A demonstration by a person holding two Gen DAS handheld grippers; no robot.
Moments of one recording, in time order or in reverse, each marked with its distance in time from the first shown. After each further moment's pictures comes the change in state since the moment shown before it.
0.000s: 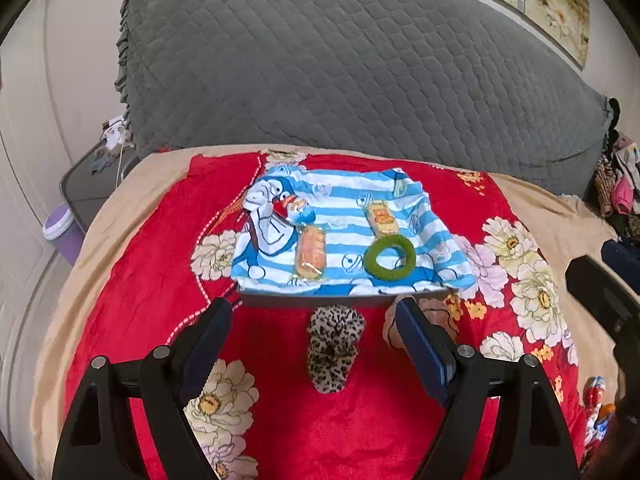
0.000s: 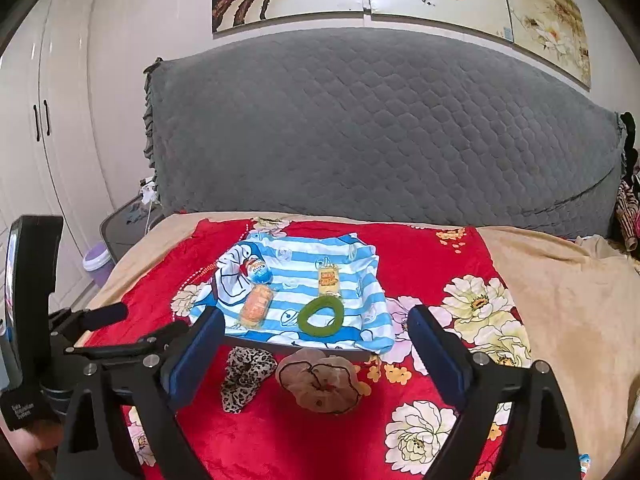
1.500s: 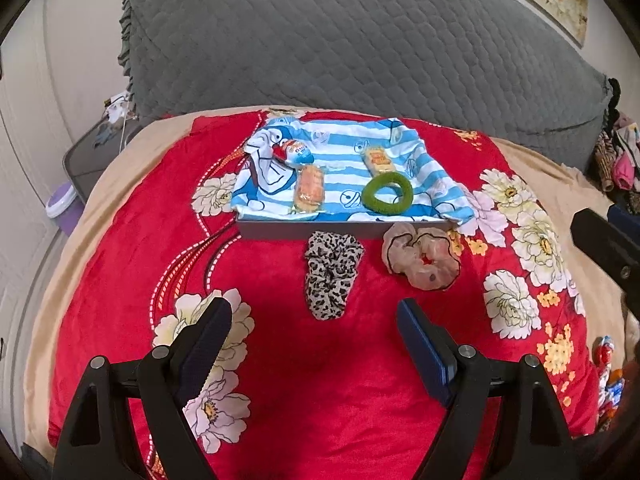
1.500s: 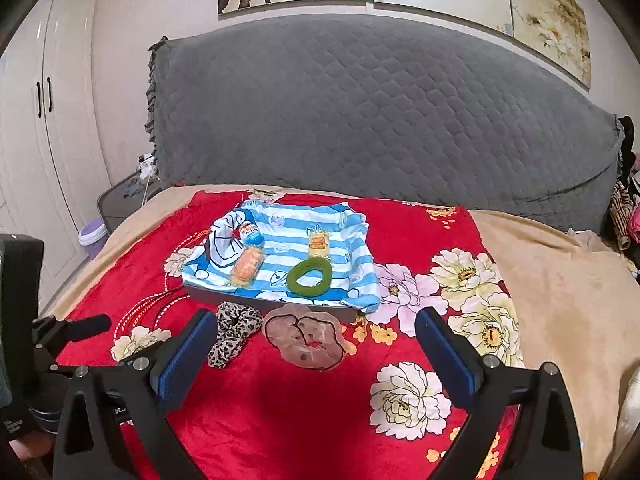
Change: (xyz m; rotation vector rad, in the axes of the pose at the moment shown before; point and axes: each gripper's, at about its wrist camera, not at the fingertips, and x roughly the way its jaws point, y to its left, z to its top) left arm -0.006 -0.006 -0.068 0.015 0.073 0.018; right arm -0.016 -0.004 -0.040 -0.030 0.054 -0.030
